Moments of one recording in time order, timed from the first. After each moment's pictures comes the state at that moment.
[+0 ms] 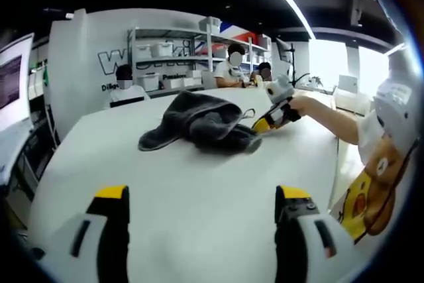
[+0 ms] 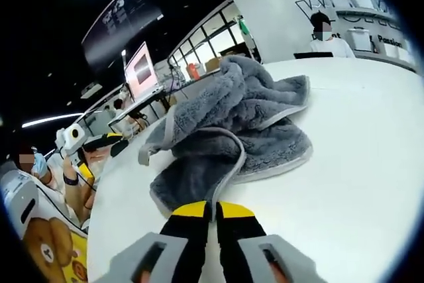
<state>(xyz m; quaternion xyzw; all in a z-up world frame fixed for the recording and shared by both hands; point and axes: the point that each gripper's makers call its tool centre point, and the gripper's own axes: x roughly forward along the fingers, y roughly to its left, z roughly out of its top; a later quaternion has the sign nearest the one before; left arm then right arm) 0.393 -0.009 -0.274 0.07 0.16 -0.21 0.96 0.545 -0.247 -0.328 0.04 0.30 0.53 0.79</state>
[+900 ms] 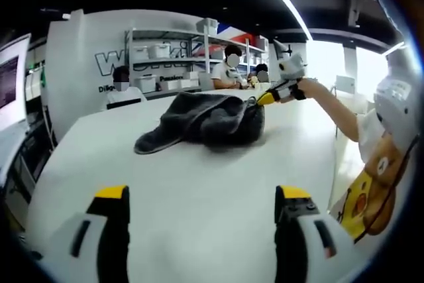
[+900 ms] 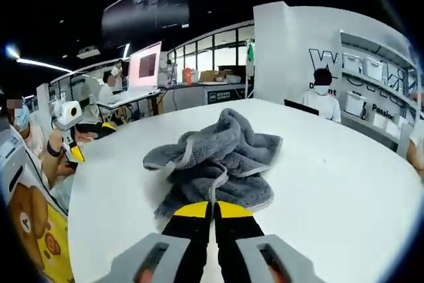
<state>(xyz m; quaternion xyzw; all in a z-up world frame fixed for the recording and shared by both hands) 0.397 -0.015 -0.273 0.06 0.16 -0.22 0.96 0.560 -0.305 -0.241 -0.12 0.18 0.47 0.86</state>
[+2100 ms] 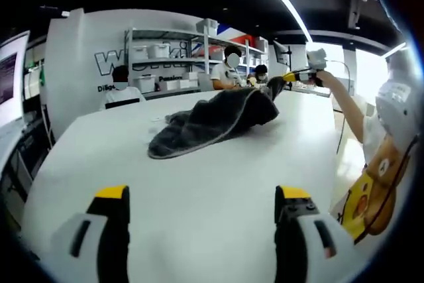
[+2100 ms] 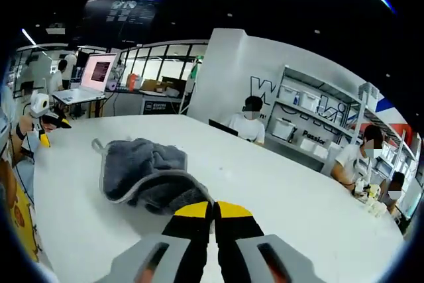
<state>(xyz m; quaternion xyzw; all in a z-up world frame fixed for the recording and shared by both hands) 0.405 -0.021 -0.277 0.06 0.15 -0.23 0.96 0.565 -0.497 -0.174 -0.18 0.10 0.27 0.94</state>
